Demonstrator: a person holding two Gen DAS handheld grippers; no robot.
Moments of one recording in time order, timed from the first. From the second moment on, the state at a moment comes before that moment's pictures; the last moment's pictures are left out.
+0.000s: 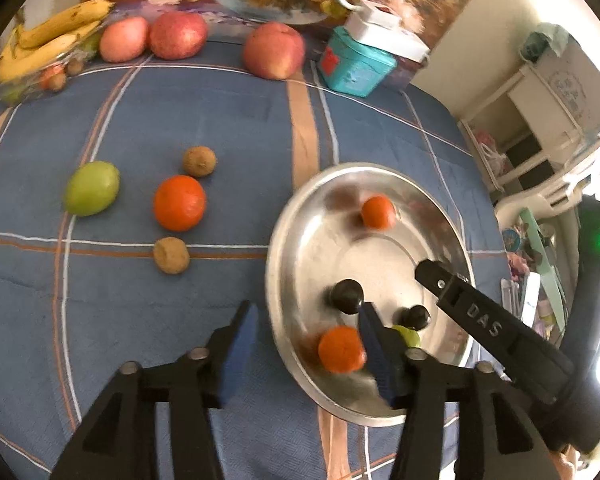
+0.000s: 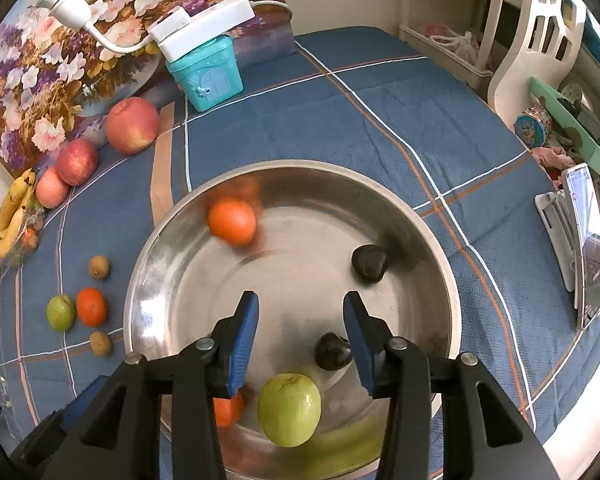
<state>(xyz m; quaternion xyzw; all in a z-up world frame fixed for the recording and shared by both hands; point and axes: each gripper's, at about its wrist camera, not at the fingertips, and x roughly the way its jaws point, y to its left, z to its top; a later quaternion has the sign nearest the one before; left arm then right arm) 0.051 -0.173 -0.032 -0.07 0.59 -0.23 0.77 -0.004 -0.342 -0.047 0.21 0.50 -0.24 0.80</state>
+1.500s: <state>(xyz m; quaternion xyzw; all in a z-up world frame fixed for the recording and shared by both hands) 0.112 0.008 -0.039 -0.14 0.58 0.05 0.80 0.038 -0.200 -0.053 0.06 0.52 -0.10 0.85</state>
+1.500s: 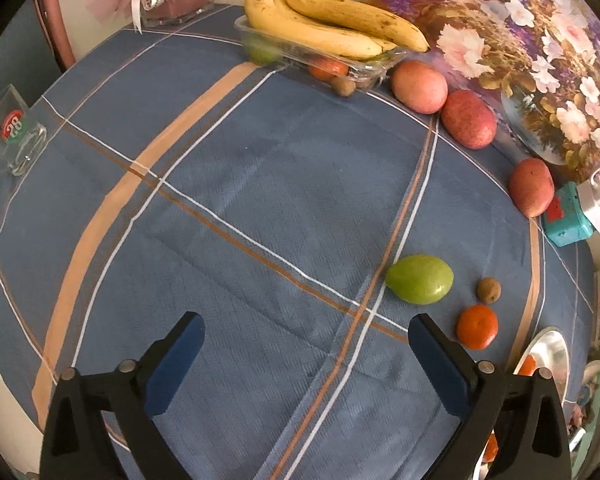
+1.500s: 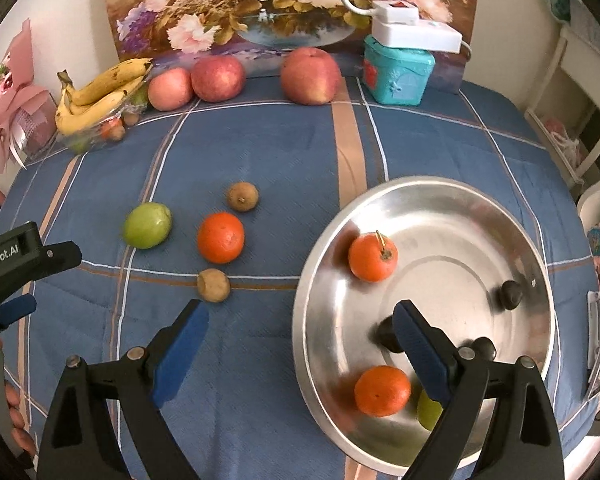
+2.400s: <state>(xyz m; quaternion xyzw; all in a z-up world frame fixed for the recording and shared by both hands) 0.156 -0.034 -0.059 -0.10 0.58 -0.07 0.80 0.079 -0.160 -0.086 0.05 0.54 -0.04 0.84</state>
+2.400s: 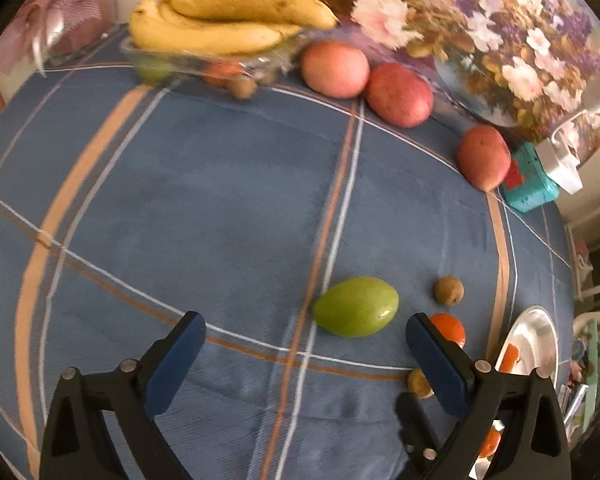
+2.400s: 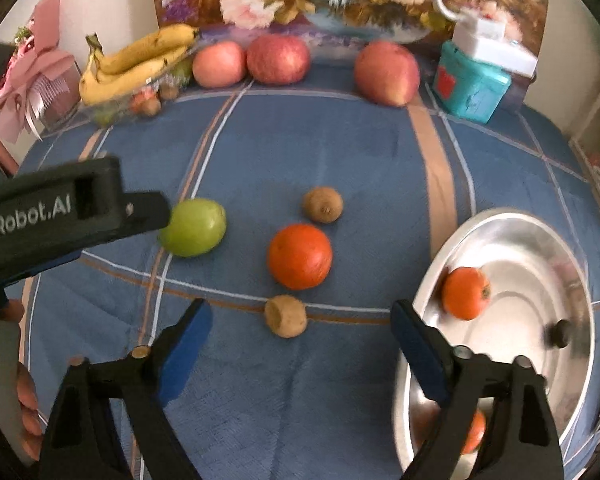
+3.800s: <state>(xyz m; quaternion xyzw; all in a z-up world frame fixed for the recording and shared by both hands) 0.162 -0.037 -0.053 -0.16 0.57 -0.09 0.80 0.068 -0.175 -0.055 0.10 0.51 -0.02 0.86</state>
